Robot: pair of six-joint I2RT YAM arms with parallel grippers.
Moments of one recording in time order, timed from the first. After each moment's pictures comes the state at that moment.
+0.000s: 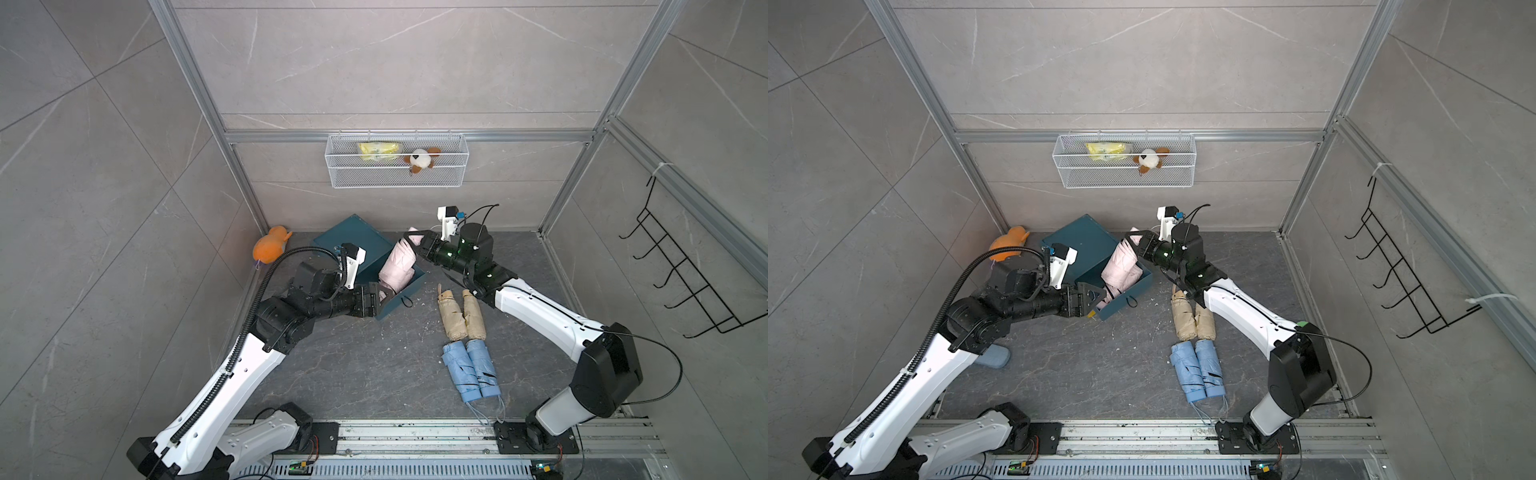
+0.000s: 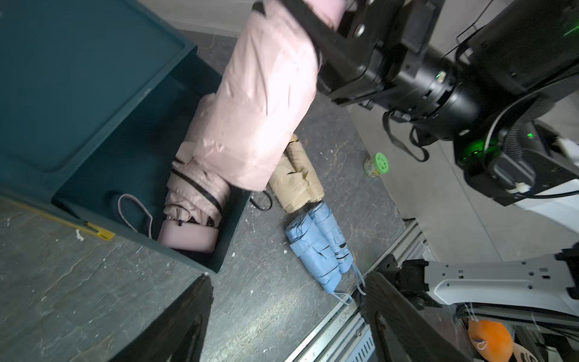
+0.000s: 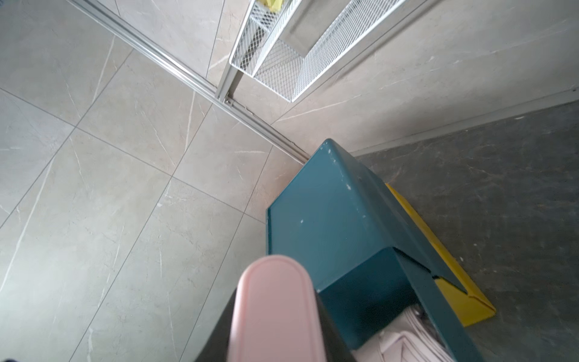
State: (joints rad) left arm -0.61 1.04 1.25 -0.82 0.27 -0.46; right arm 0.57 1.61 1.29 0.23 -0.30 0.91
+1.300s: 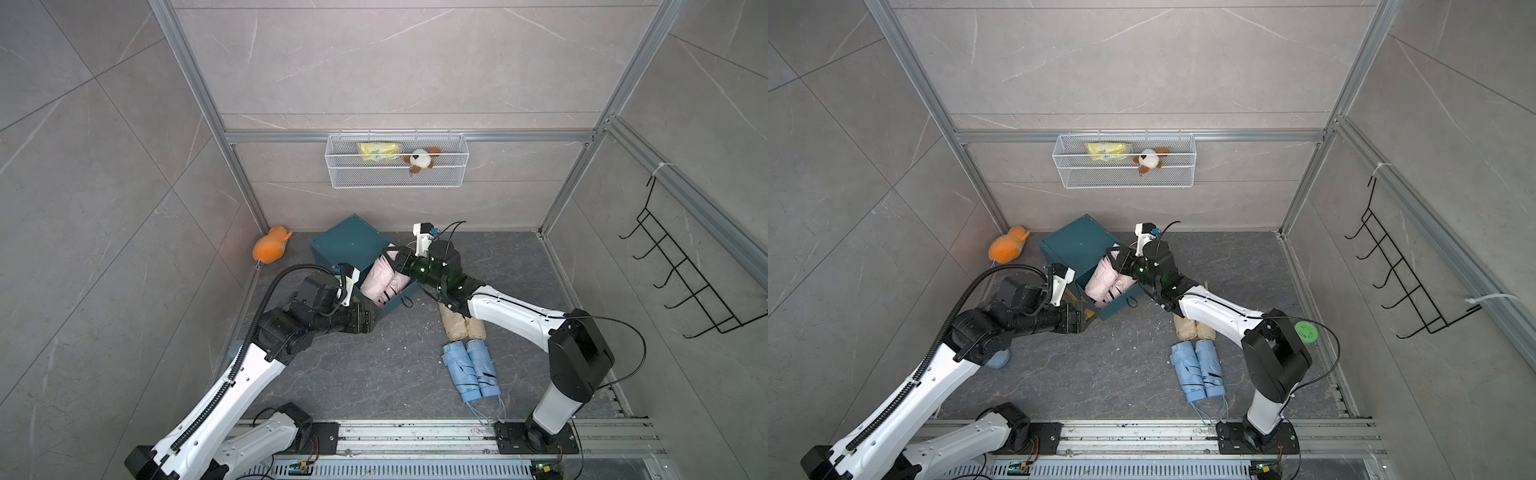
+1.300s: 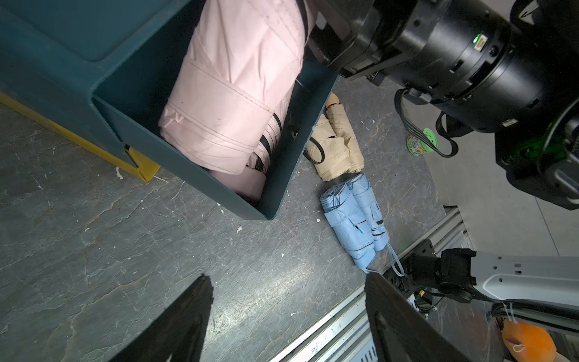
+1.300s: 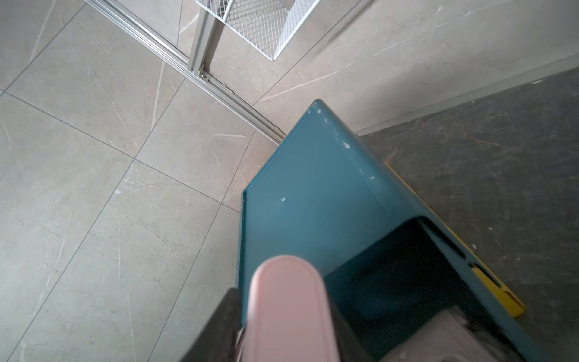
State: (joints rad) left arm -0.61 0.98 1.13 -0.87 0.21 -0.46; right arm 0.70 1.74 1.28 0.29 -0.15 0.84
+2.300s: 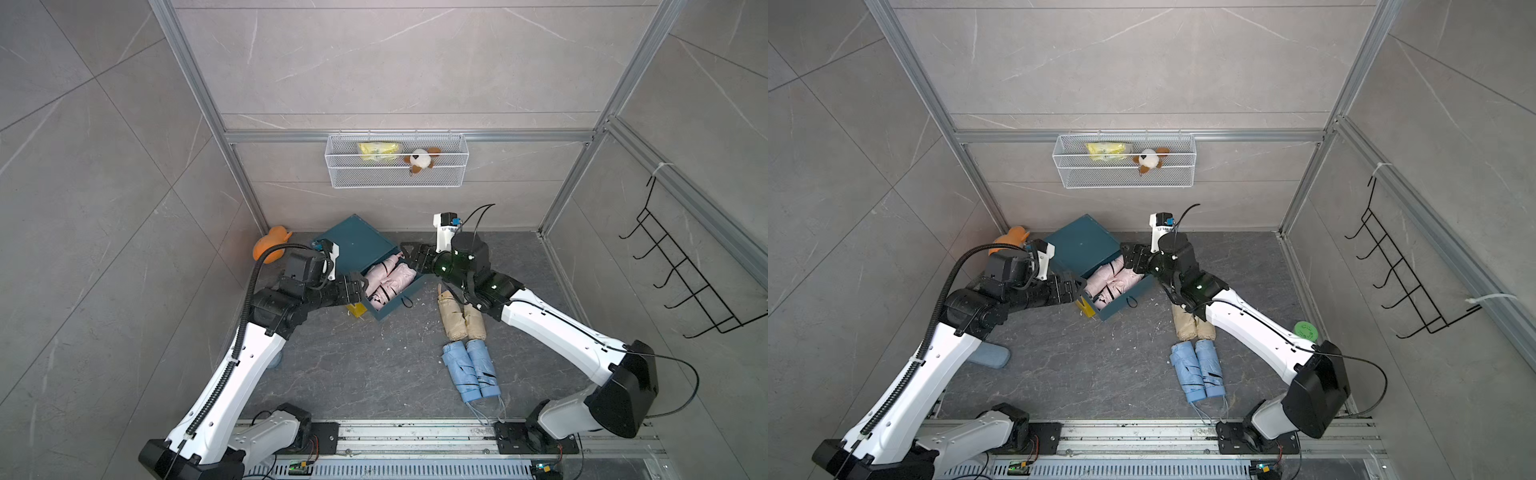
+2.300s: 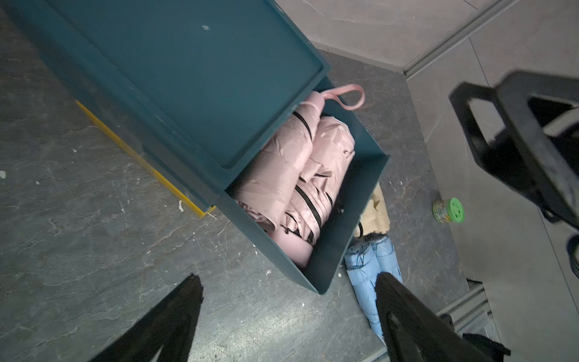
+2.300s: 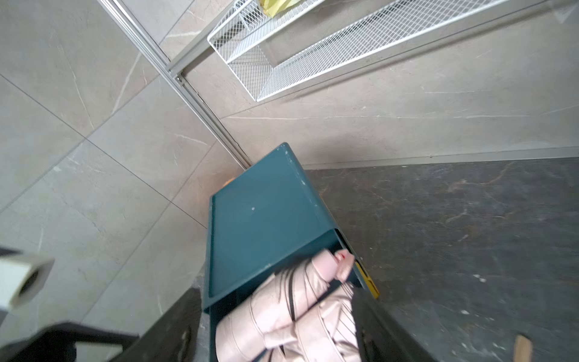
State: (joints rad) left arm -0.38 1.11 1.29 -0.88 0.18 -0.45; right arm 0.70 1.45 1.30 -0.09 0.03 0.53
